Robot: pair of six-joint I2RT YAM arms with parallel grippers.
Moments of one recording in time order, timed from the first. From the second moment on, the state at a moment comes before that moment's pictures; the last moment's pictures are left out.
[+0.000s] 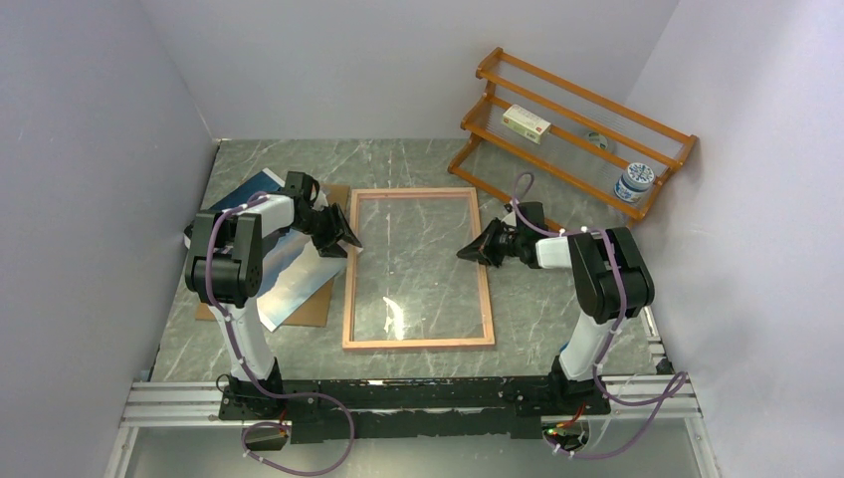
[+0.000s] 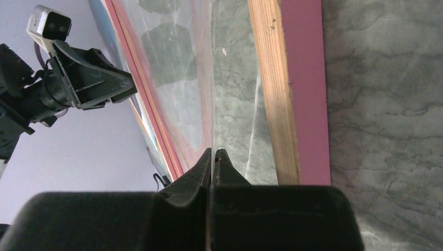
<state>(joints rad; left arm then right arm) -0.11 1.95 1.21 -0.48 0.53 -0.56 0.18 1.80 0.76 0.25 -0.69 0.91</state>
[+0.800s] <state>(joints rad) -0.12 1.93 1.23 -0.49 0.53 -0.57 0.18 1.67 0.80 0.34 -0.88 1.14</state>
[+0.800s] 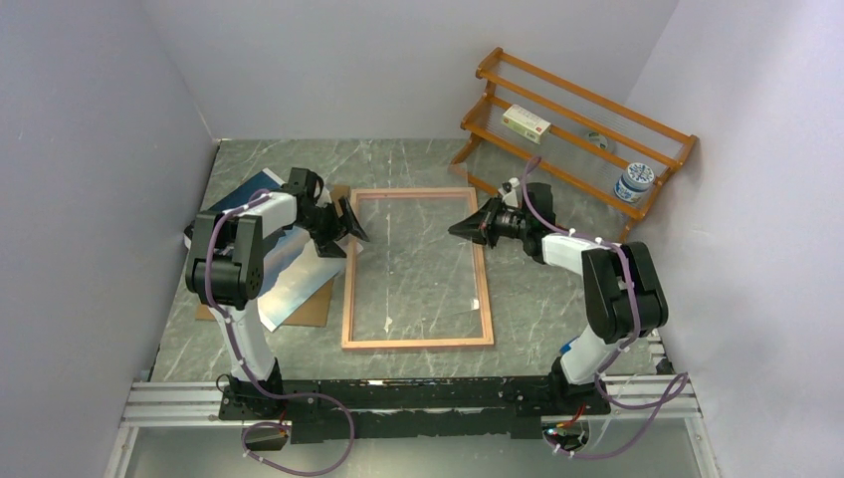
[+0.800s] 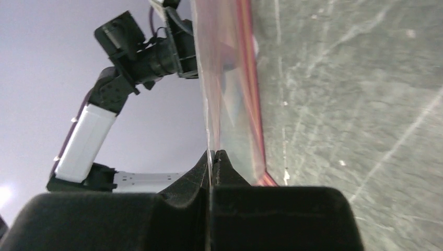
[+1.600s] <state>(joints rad) -0.09 1.78 1.18 -0.54 0.34 -0.59 0.21 1.66 0.81 0.32 -0.88 1.12</state>
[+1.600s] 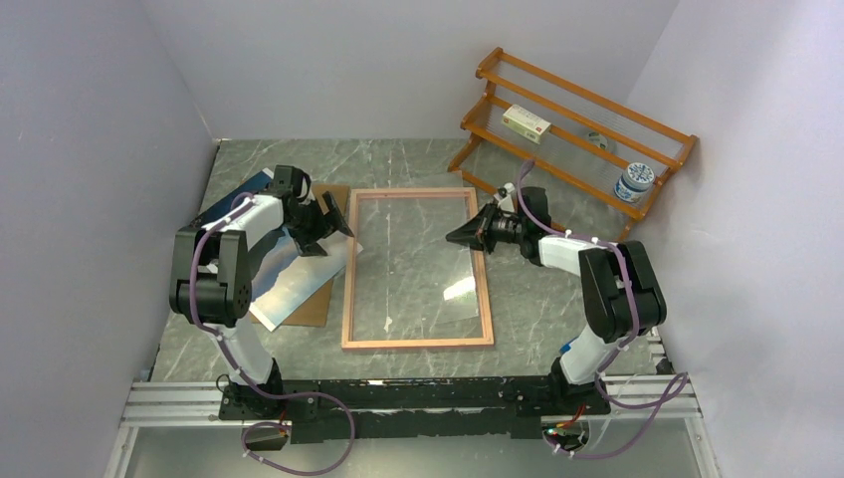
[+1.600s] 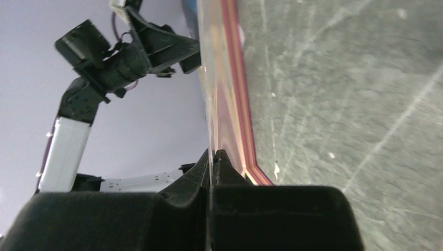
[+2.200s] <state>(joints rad) -0.08 1.87 1.17 -0.48 0.49 -0.60 0.21 1.67 0.71 0.26 -0.76 0.97</state>
